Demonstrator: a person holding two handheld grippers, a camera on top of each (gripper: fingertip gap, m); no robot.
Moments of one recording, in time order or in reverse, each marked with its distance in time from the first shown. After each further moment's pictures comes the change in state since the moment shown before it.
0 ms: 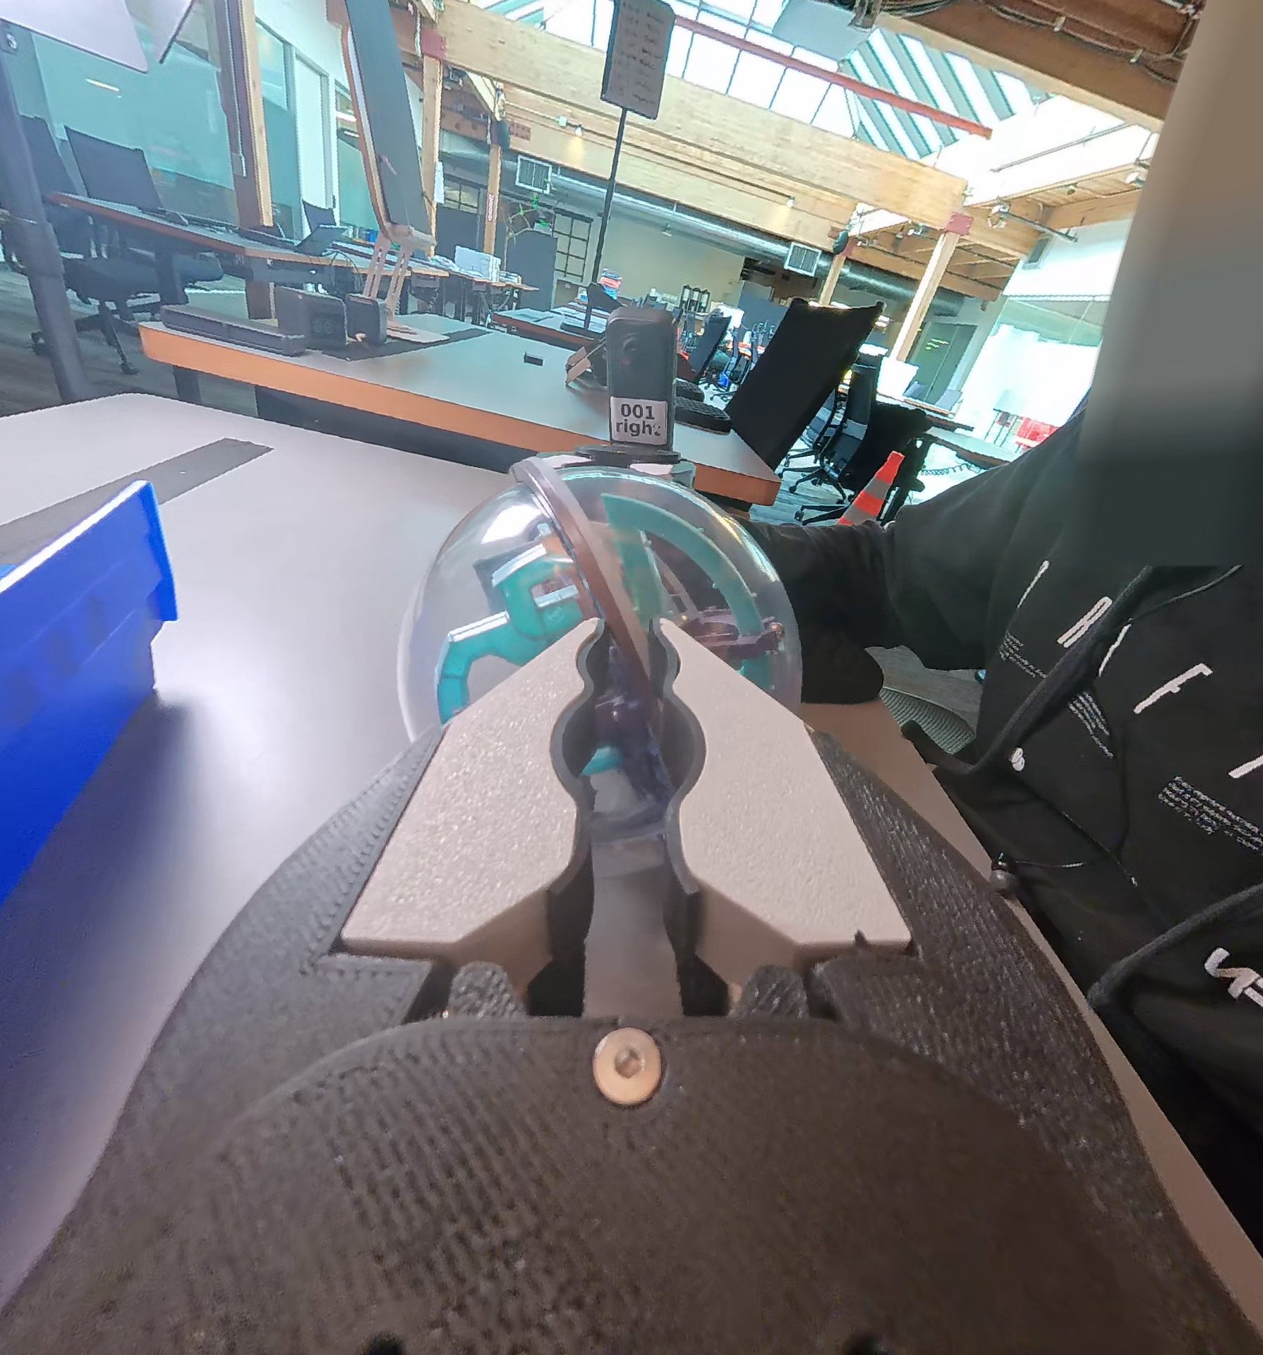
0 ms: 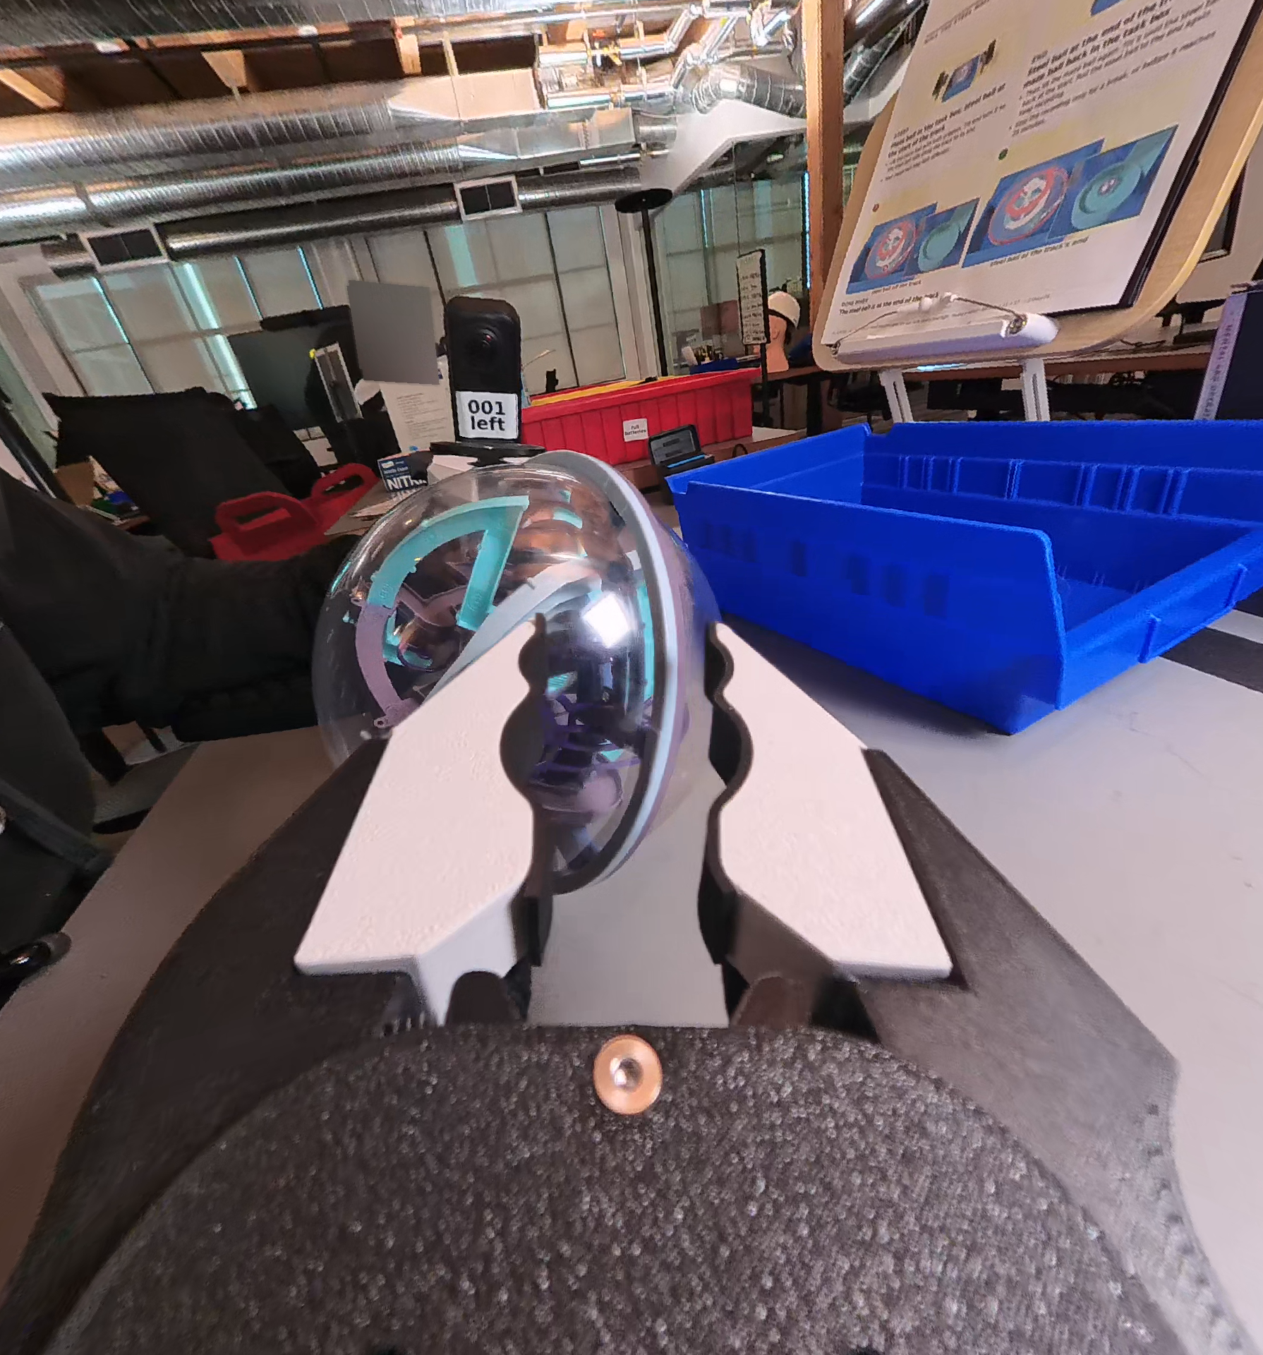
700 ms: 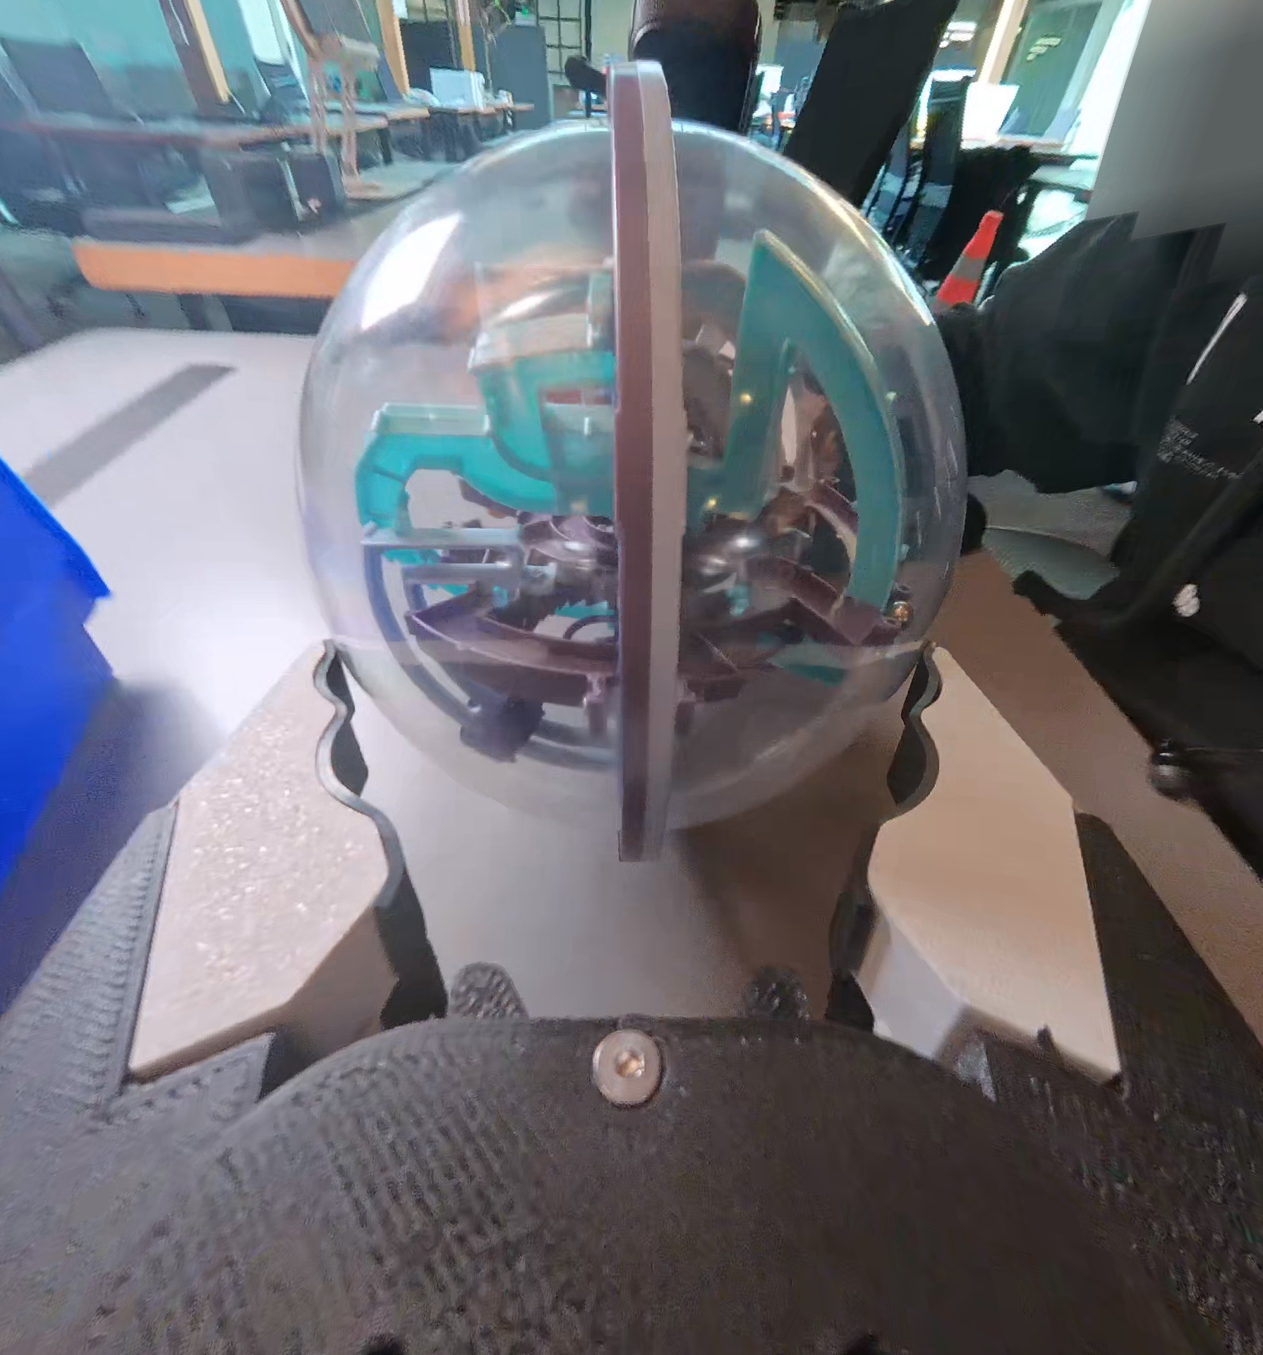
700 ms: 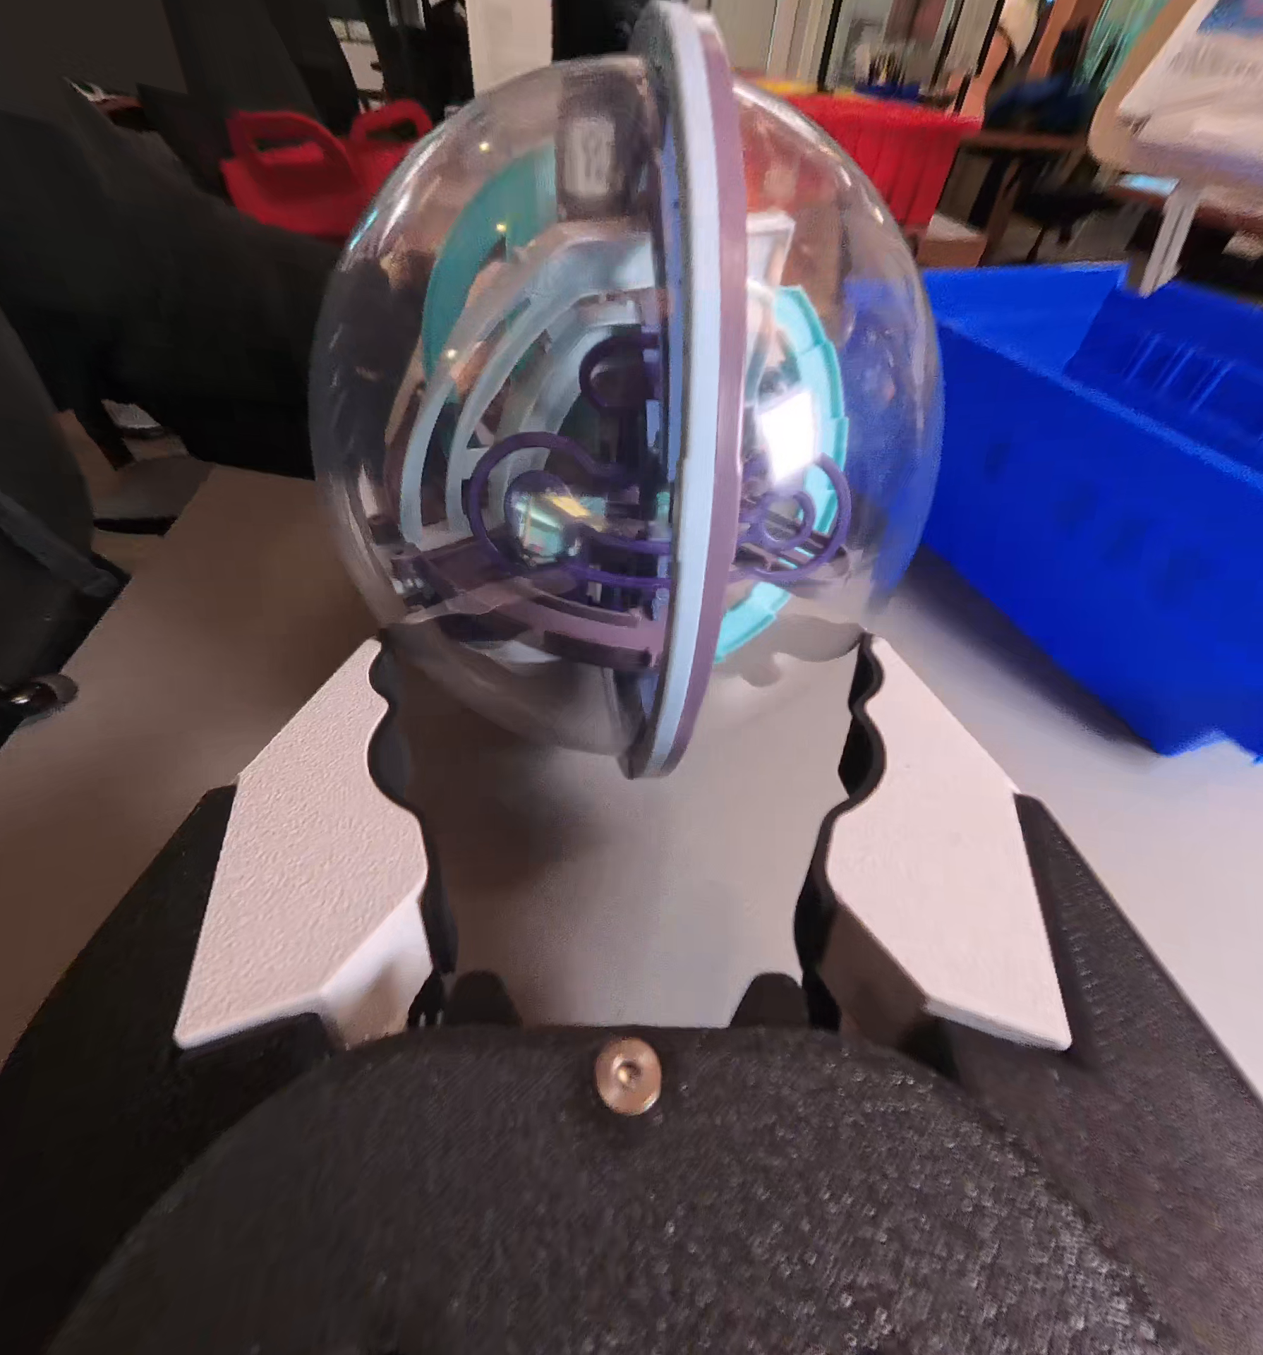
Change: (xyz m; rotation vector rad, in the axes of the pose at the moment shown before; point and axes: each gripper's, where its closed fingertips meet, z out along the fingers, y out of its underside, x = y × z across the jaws) left arm 0.006 0.054 0.040 -0.211 -0.038 0.200; right arm -0.046 0.053 0.022 -0.337 -0.143 -0.250
